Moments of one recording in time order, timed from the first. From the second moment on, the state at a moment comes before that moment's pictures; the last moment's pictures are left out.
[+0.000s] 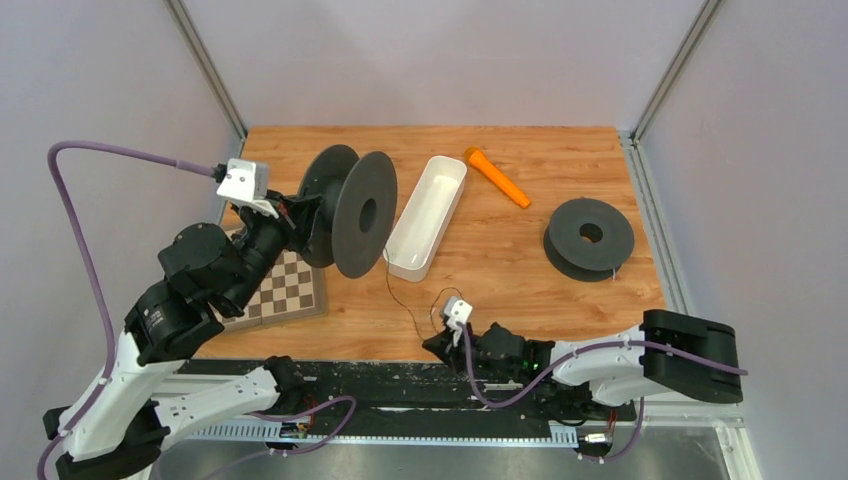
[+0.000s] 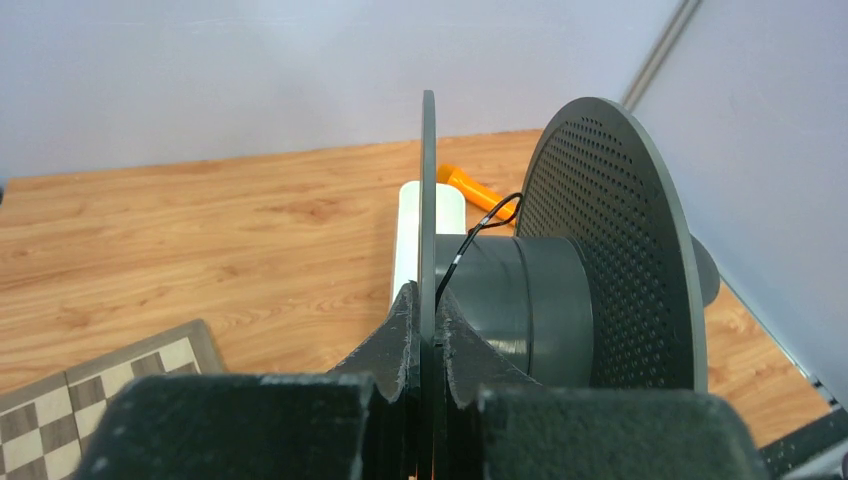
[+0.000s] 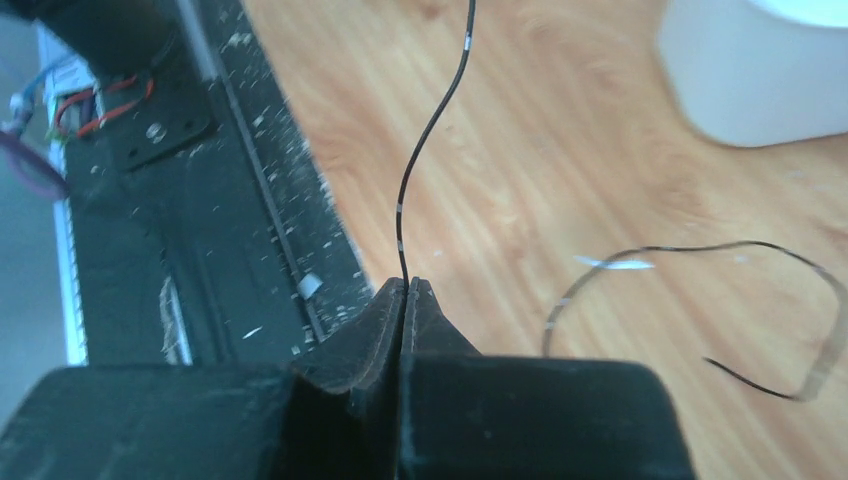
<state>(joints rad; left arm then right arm) -0.92 0.74 1.32 -0.59 -0.53 -0.20 1.30 1.23 0.19 0.80 0.17 0.24</state>
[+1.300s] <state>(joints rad) -0.52 0.89 0.97 -0.54 -0.09 -0.28 1.30 1.33 1.14 0.19 0.15 0.04</state>
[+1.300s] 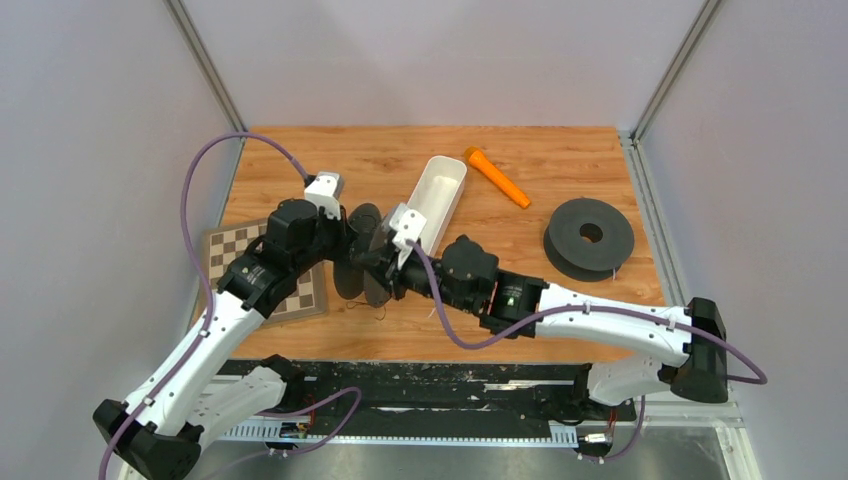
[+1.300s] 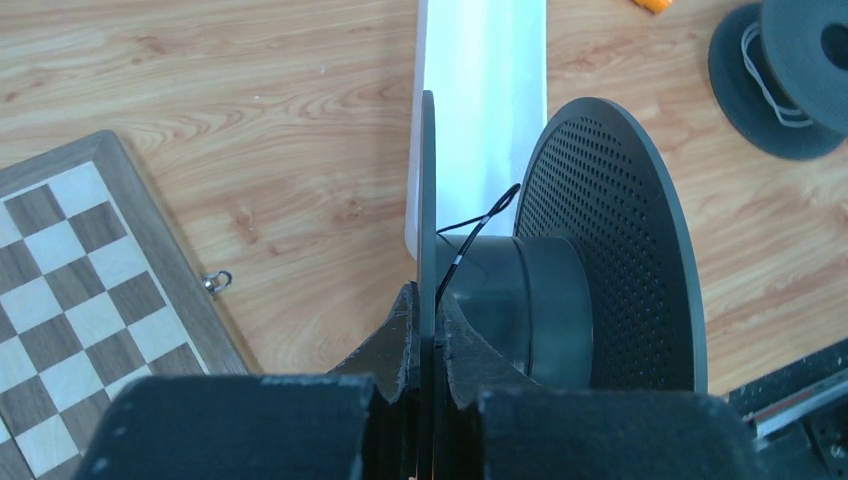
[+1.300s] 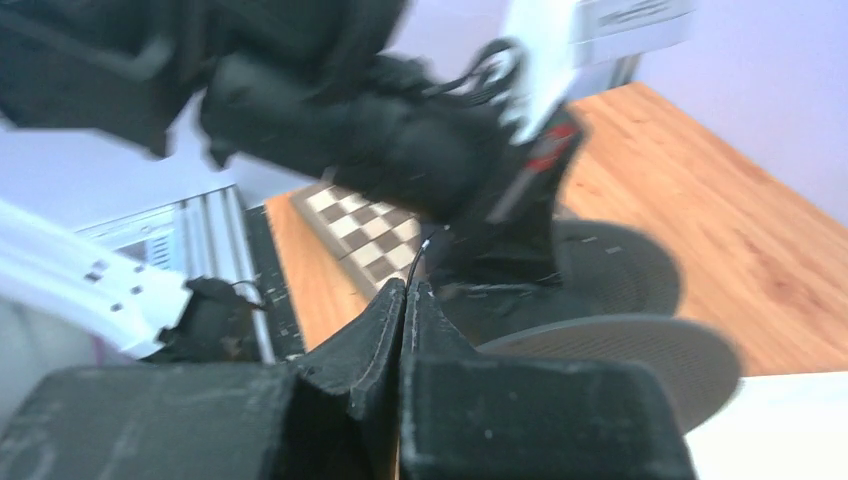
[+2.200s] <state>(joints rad) -0.52 0.82 0.98 -0.68 0.23 0.07 0.88 1.15 0.99 0.05 -0.08 -0.11</state>
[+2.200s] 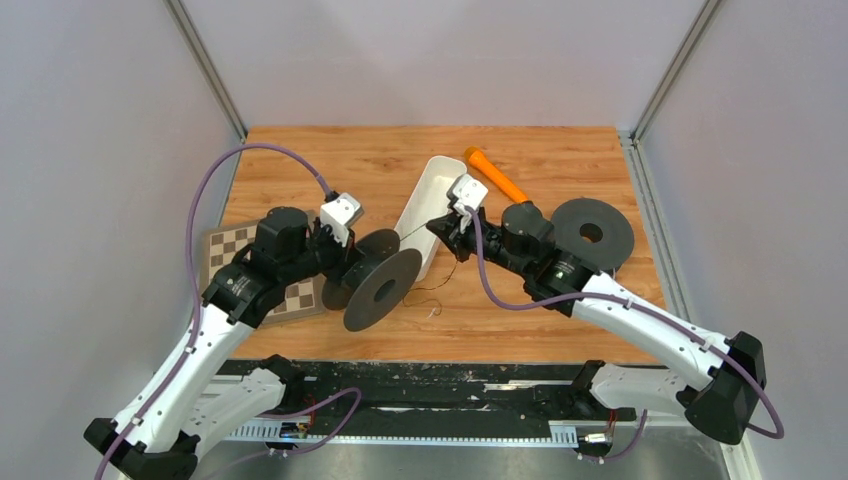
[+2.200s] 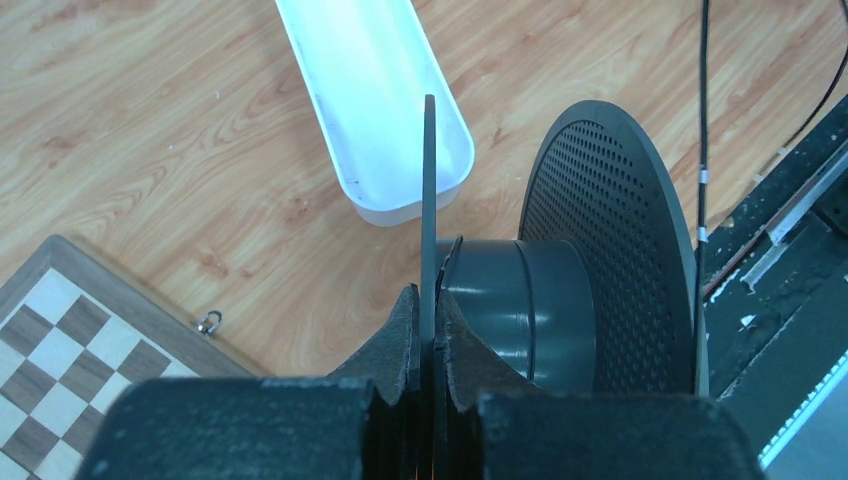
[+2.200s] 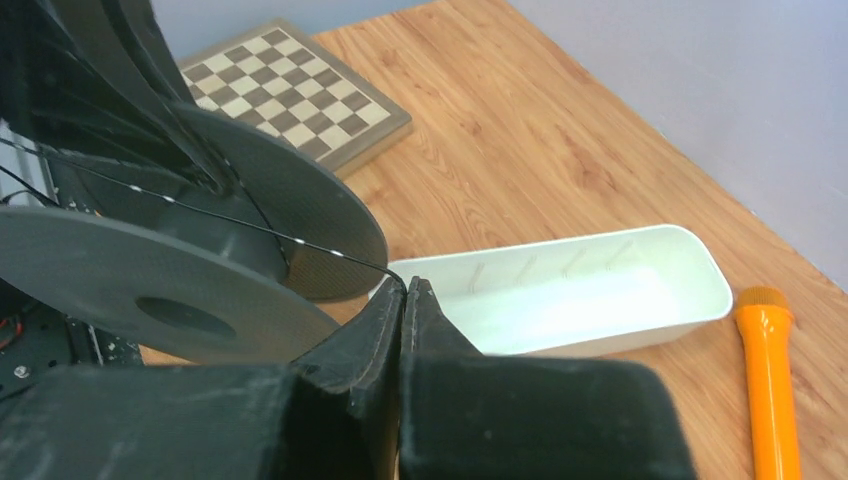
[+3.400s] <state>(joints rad) -0.52 0.81 1.06 -0.81 0.28 0.07 0.76 1.00 0.82 0.21 -0.24 -0.18</state>
